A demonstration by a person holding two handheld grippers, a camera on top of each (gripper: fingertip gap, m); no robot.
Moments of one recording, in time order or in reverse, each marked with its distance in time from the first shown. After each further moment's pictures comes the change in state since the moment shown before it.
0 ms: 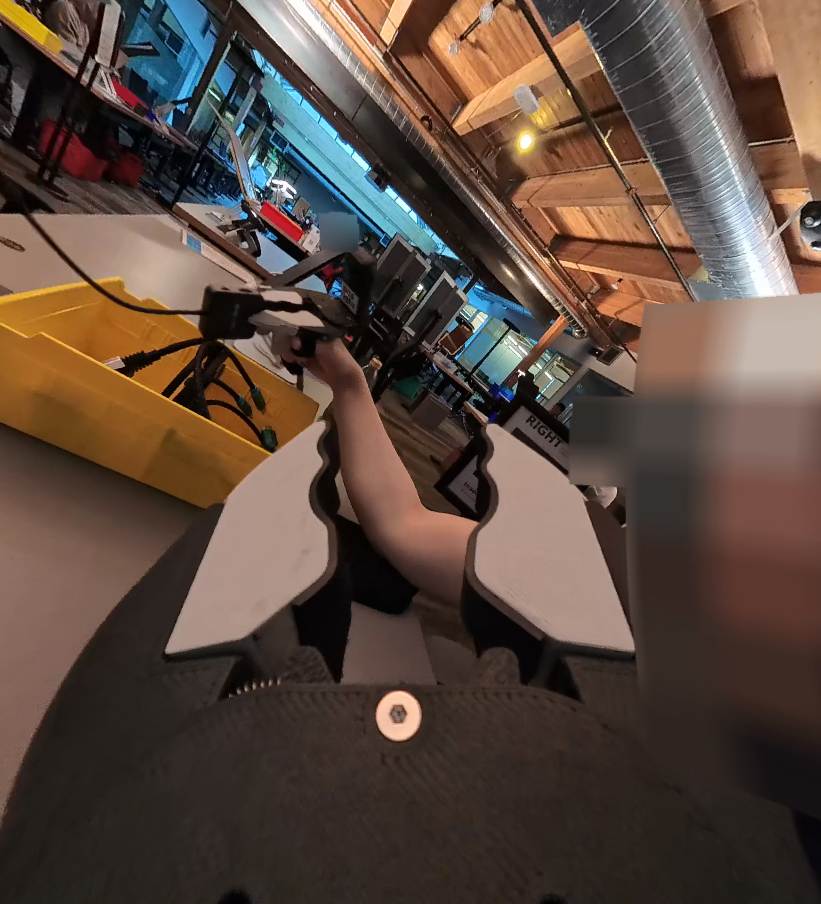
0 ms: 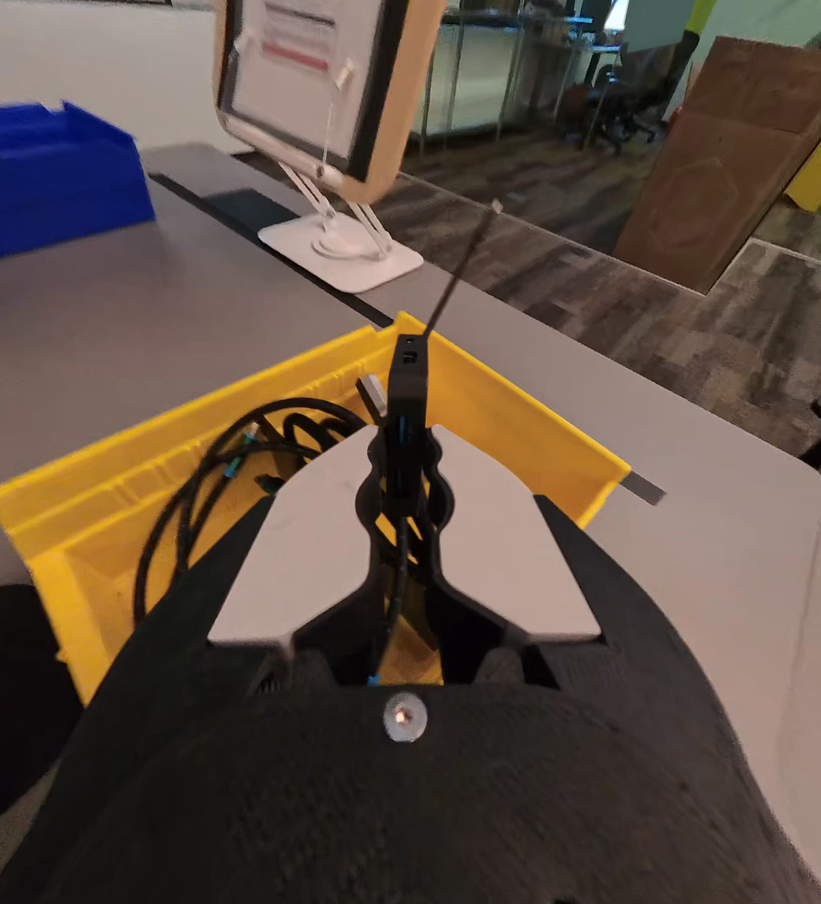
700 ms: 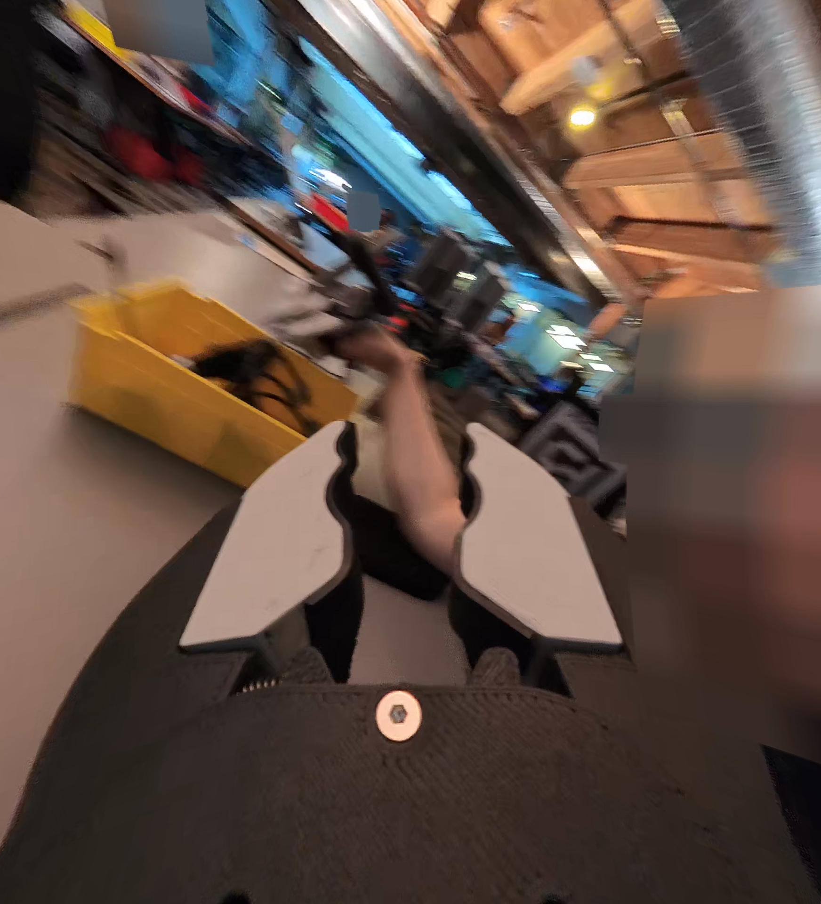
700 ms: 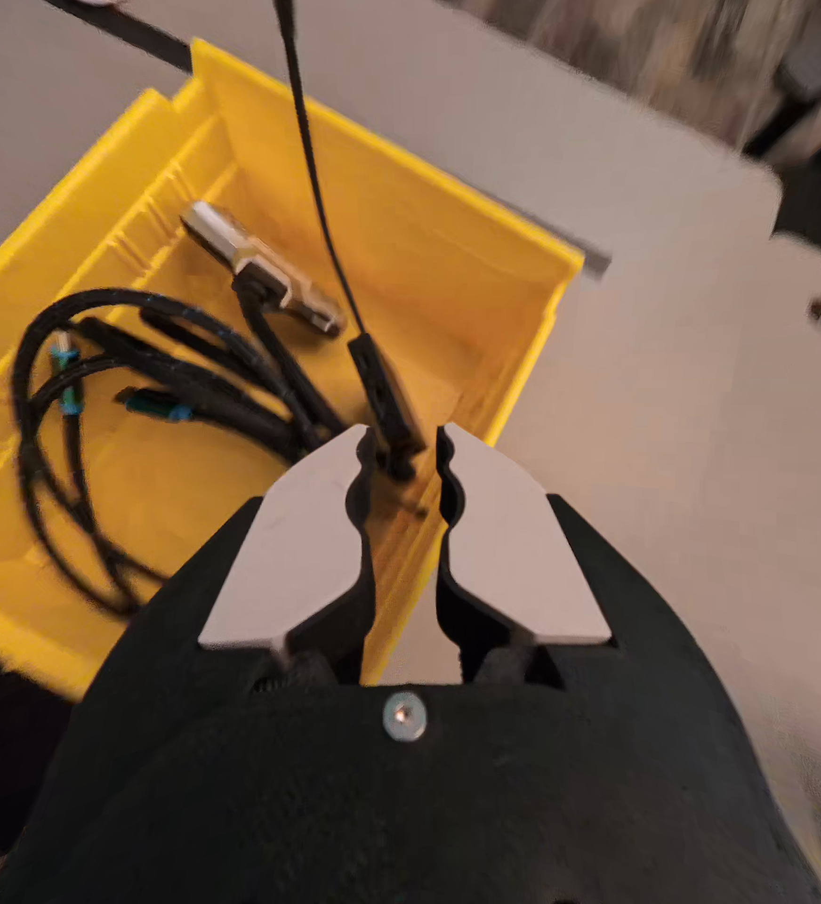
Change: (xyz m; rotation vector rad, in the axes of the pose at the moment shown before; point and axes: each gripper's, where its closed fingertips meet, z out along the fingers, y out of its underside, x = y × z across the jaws) left arm -0.007 -0.007 -0.013 -0.027 -0.101 0.034; right arm 0.031 0.065 0.000 -0.532 0.270 0.167
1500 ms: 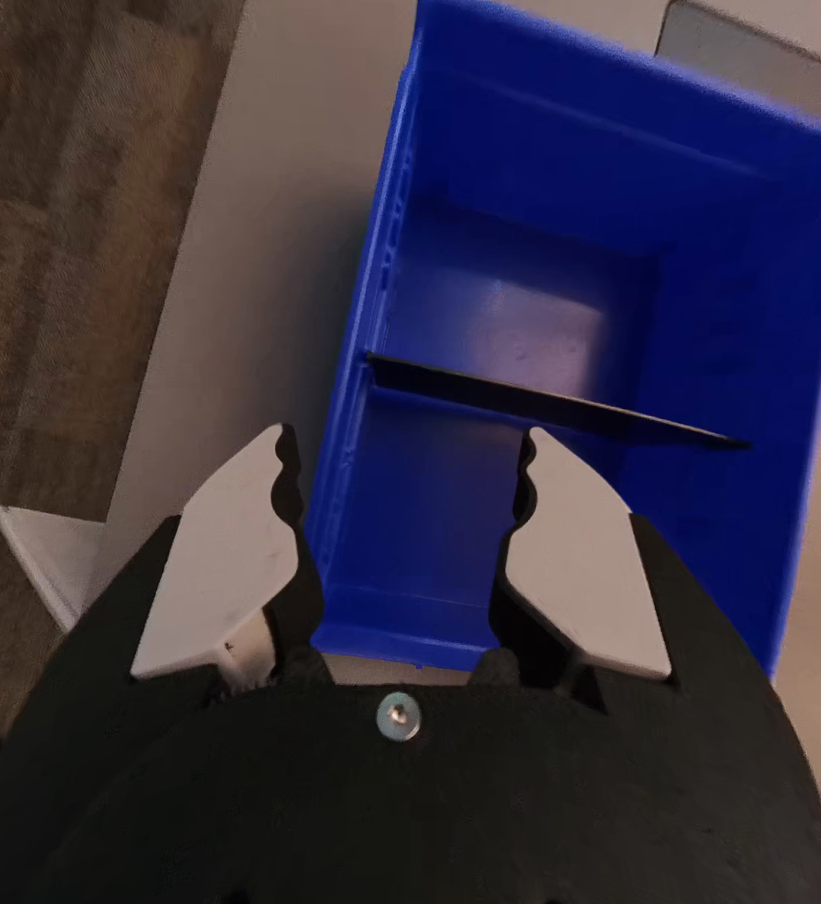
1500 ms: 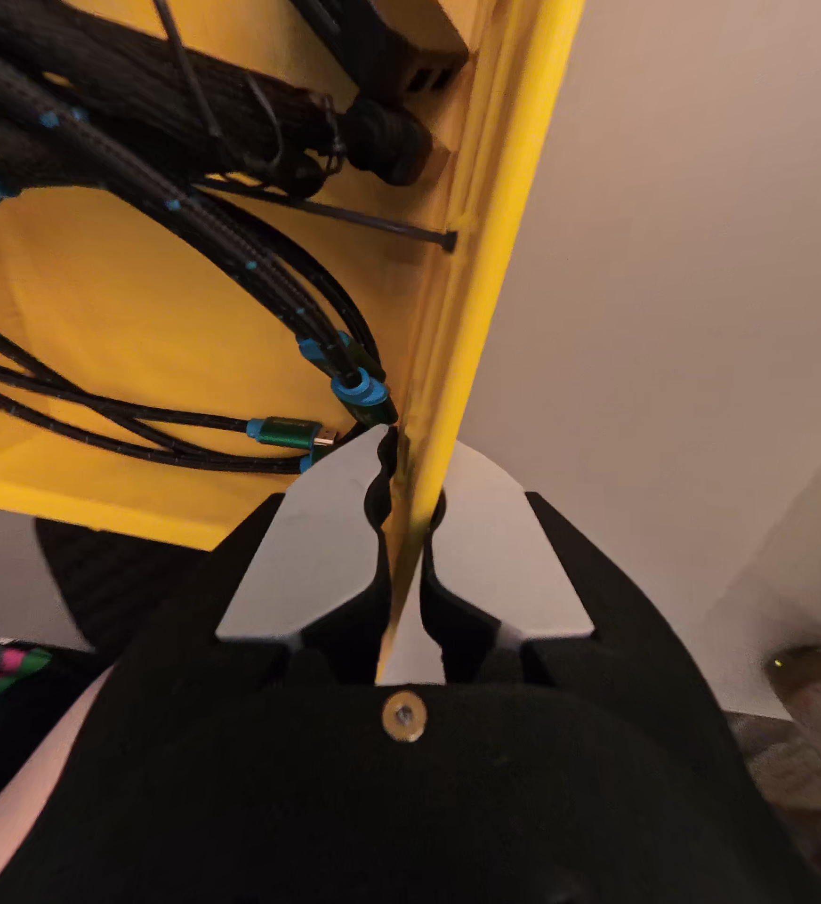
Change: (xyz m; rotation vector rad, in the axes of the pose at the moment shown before) left arm -0.060 0.086 -0.462 -0.010 -1.768 -0.445; right arm -0.040 0.113 -0.010 -0.680 -0.045 0.387
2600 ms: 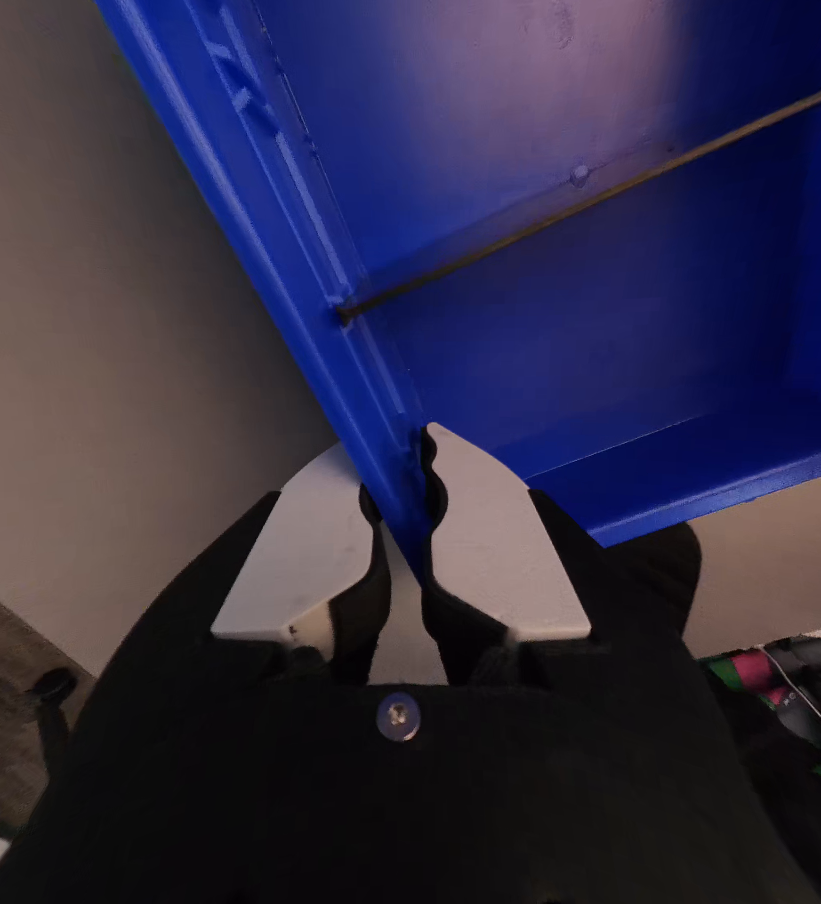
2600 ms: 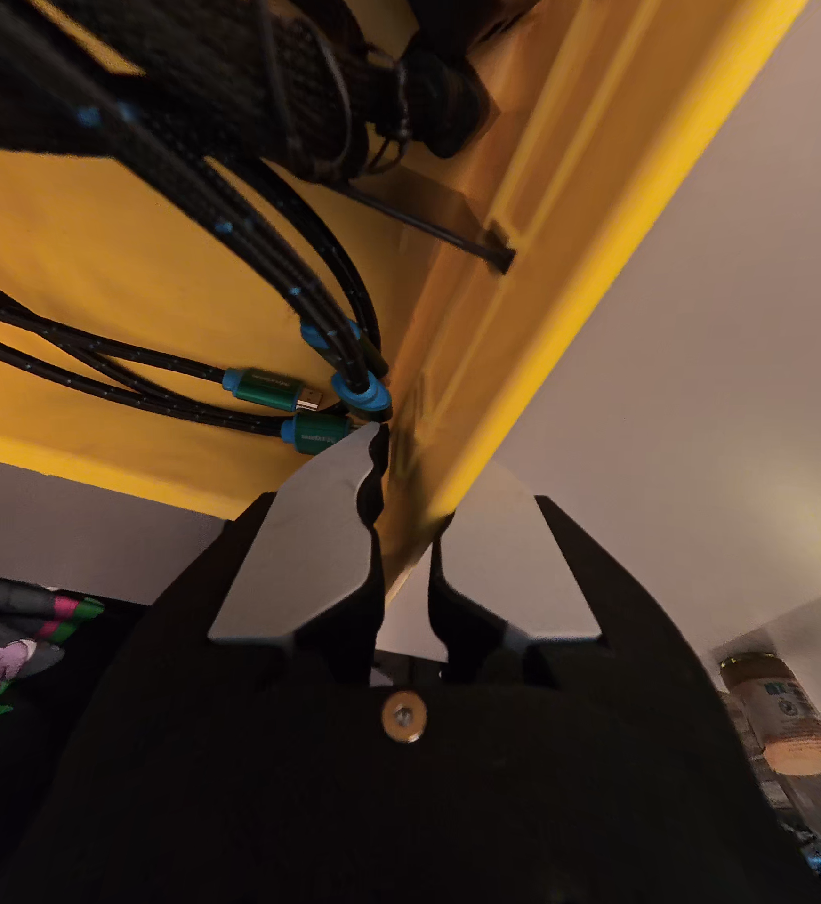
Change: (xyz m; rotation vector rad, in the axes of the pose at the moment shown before) left arm 0.096 0.080 0.039 -0.551 0.138 0.496; right arm -0.143 -0.037 0.013 -0.185 0.052 -0.235
